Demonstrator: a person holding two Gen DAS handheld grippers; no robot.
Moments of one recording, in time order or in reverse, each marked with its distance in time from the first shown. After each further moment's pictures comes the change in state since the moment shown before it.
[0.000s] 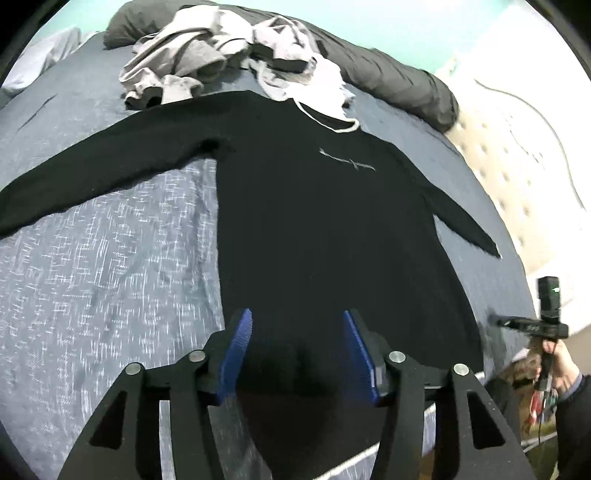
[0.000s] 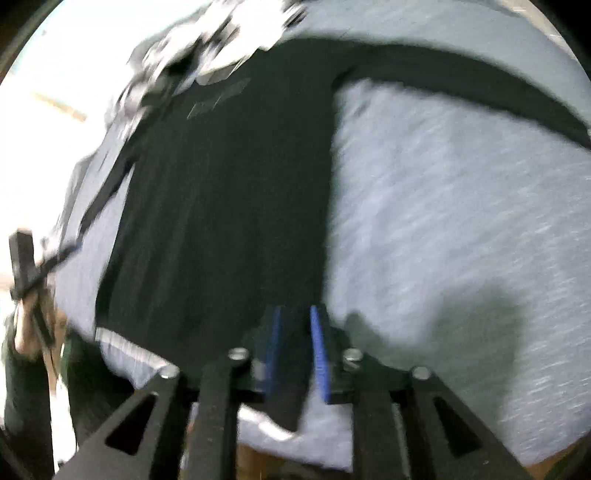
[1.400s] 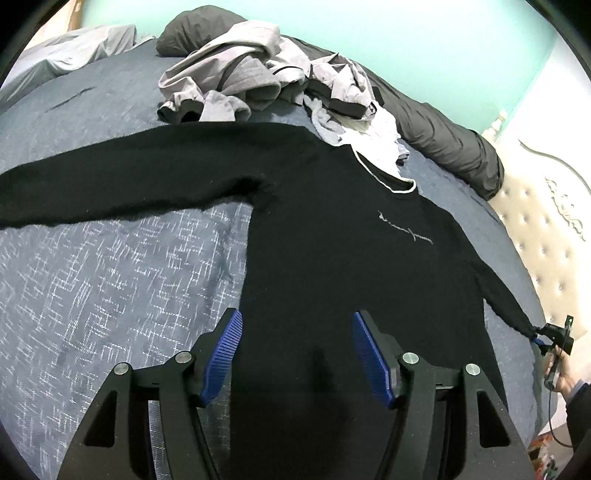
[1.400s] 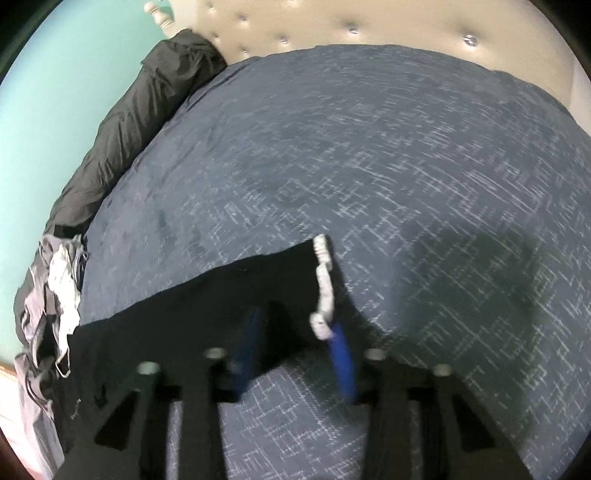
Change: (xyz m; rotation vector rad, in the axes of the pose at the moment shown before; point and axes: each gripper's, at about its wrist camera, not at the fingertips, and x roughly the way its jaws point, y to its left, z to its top) left arm 0.064 0.024 0.034 -0.140 -0.188 0.084; right arm -0.045 -0.277 0.119 0.598 -0.435 -0.268
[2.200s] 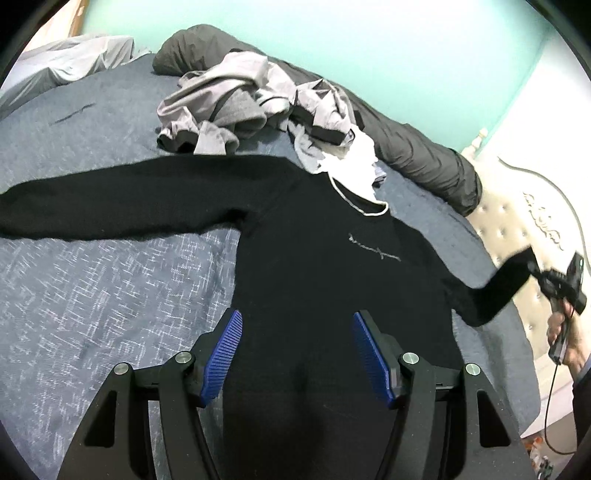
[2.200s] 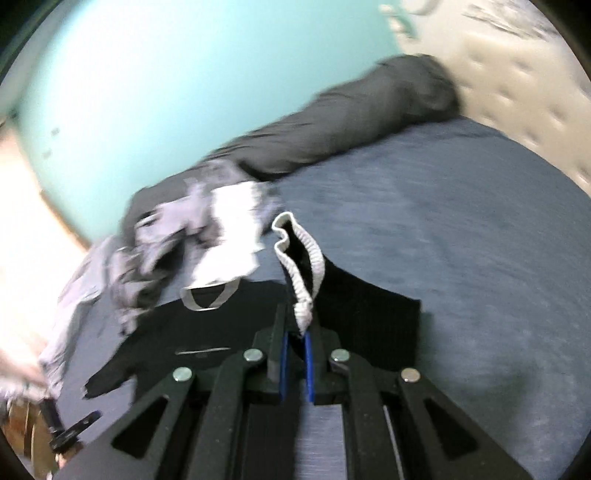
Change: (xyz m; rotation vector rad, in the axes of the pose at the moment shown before) left arm -0.062 -0.008 0.004 -0.003 -0.082 -0.071; right arm -0.111 0.278 -0.070 -0.519 -0.044 0.463
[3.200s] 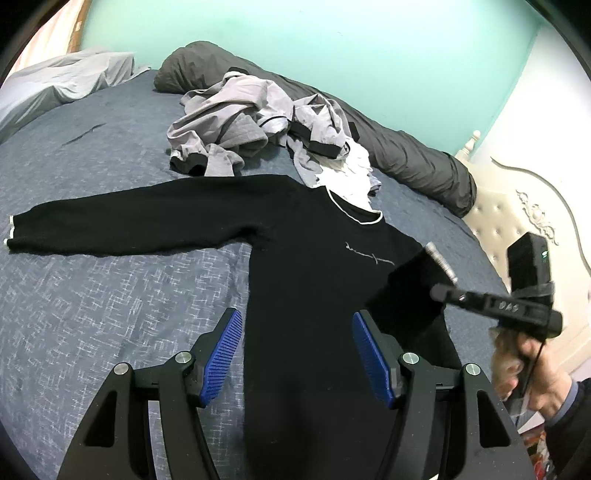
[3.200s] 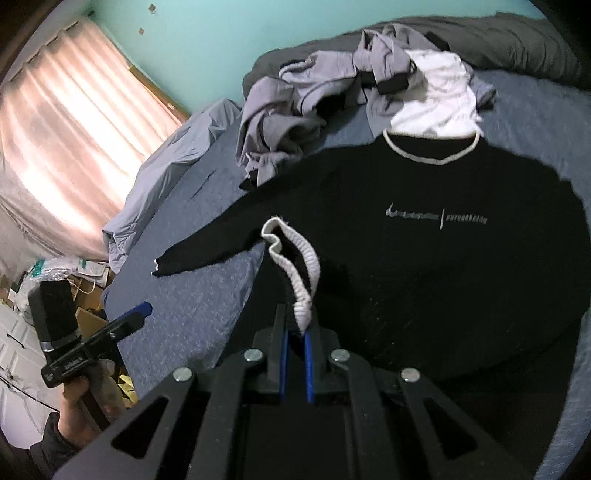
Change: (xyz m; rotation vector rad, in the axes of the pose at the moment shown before) left arm -0.037 0.003 0.002 0.038 -0.018 0.008; right arm 0.137 0.228 -0.157 -0.217 0.411 0.347
